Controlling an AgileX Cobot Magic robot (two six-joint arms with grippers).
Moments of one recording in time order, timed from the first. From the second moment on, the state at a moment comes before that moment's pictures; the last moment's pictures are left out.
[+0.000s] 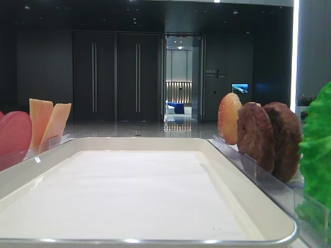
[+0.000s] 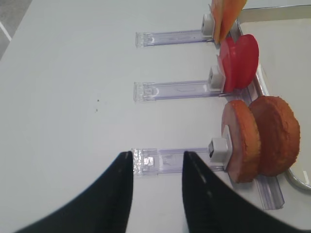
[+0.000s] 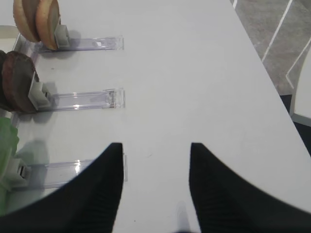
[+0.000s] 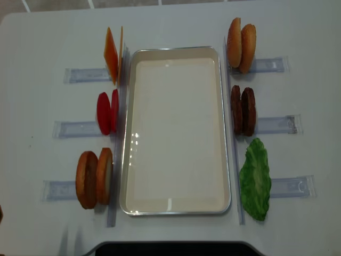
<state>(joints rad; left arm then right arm) 0.04 -0.02 -0.48 0.04 1.11 0.05 -0.04 -0.01 -0.51 0.00 1.13 -0.03</state>
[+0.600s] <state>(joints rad) 0.04 -0.02 -0.48 0.04 1.11 0.05 -0.04 -0.01 -0.51 0.00 1.13 -0.03</state>
